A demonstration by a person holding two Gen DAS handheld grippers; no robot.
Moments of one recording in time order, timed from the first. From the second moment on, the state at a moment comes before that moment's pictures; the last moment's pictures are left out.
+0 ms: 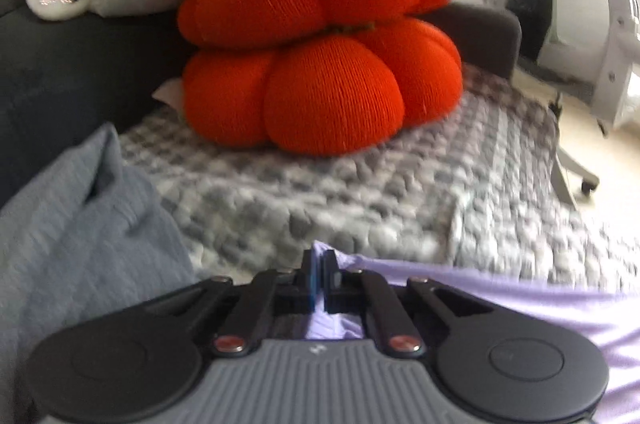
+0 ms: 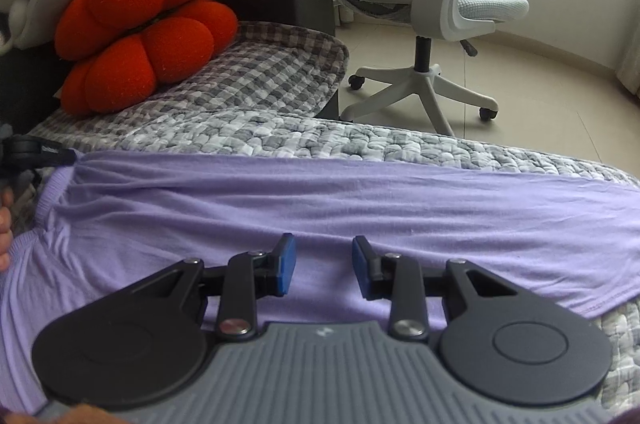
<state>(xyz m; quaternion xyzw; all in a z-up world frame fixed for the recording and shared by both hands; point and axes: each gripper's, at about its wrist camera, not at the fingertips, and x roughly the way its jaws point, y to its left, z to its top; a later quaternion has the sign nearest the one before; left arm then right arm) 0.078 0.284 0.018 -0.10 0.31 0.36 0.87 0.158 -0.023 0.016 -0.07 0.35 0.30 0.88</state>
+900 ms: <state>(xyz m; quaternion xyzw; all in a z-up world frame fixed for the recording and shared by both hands) 0.062 0.296 0.018 -0.13 0.26 0.35 0.89 0.197 0.080 0.019 -0.22 0.29 0.50 0.79</state>
